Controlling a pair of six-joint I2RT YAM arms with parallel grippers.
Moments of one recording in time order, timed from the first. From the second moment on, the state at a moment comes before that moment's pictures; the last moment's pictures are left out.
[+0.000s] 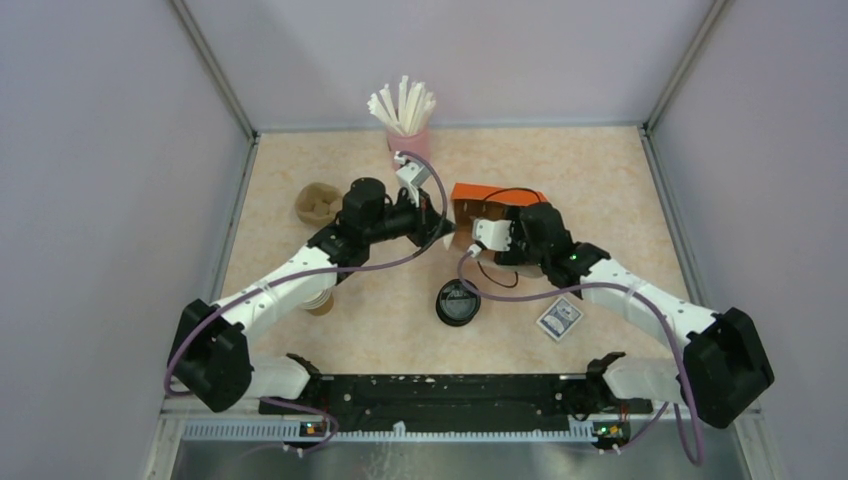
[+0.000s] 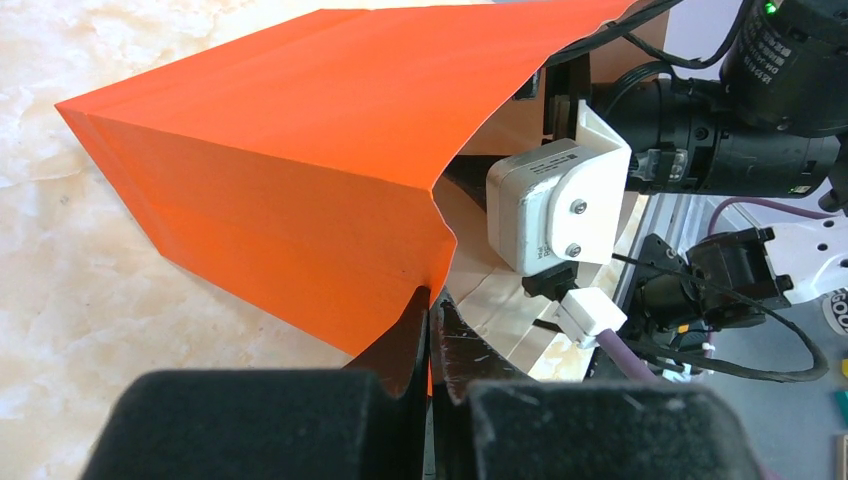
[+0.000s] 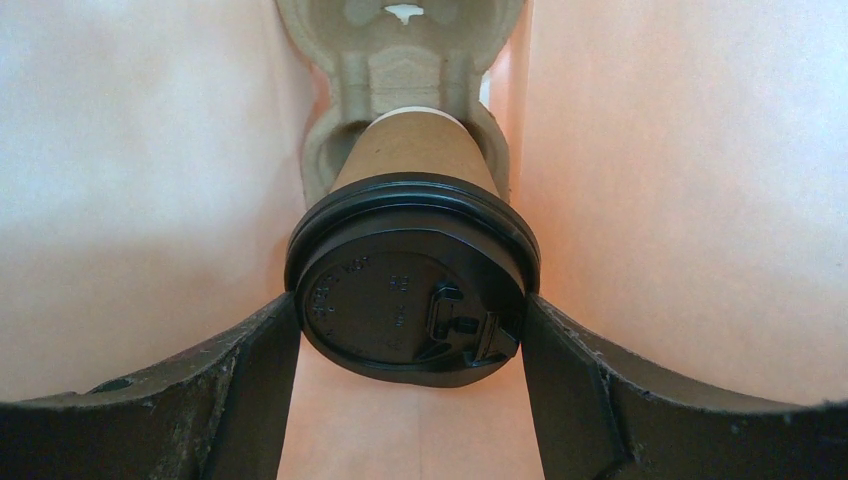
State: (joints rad) left arm -0.61 1.31 0.94 0.13 0.51 -0.34; right arm 0.60 1.22 0.77 -0.19 0.20 -1.06
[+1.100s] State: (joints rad) left arm -0.62 1.33 0.94 0.14 0.51 -0.34; right arm 0.61 1.19 0.77 -0.30 0.29 -1.12
